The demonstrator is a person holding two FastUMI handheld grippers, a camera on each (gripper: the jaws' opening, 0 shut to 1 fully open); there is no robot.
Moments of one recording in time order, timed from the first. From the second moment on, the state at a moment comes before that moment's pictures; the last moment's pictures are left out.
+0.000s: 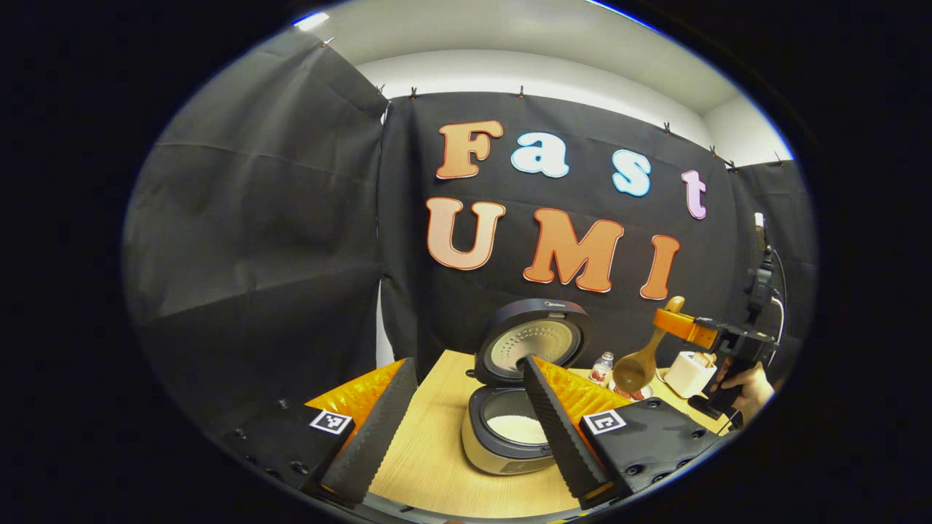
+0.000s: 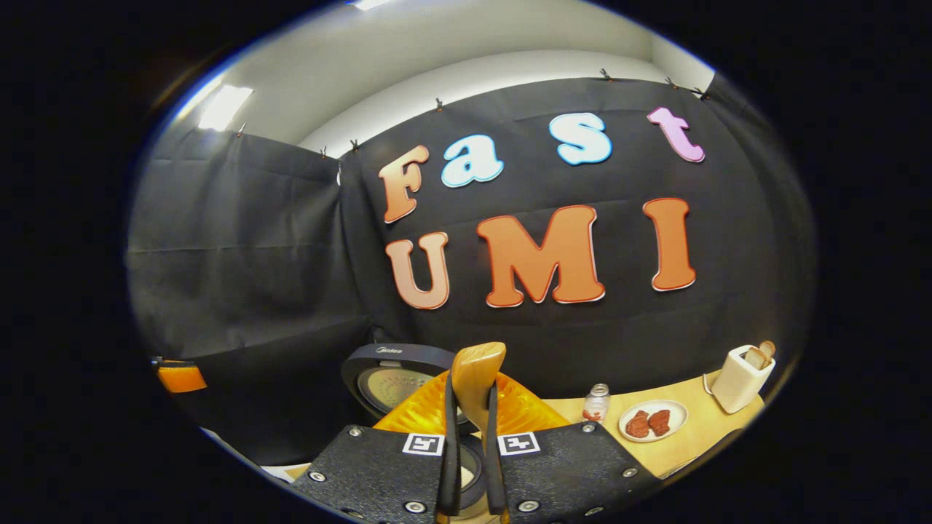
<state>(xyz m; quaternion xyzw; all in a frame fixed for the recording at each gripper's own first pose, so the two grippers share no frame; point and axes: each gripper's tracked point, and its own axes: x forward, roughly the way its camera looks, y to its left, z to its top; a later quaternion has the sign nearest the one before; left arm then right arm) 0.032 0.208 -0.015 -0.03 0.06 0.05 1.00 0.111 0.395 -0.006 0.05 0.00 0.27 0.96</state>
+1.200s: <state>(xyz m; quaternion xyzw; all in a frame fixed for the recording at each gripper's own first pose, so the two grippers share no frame) 0.057 0.129 -0.020 0.00 0.06 0.03 1.00 0.169 0.099 -0.164 0.13 0.09 0.06 0.99</state>
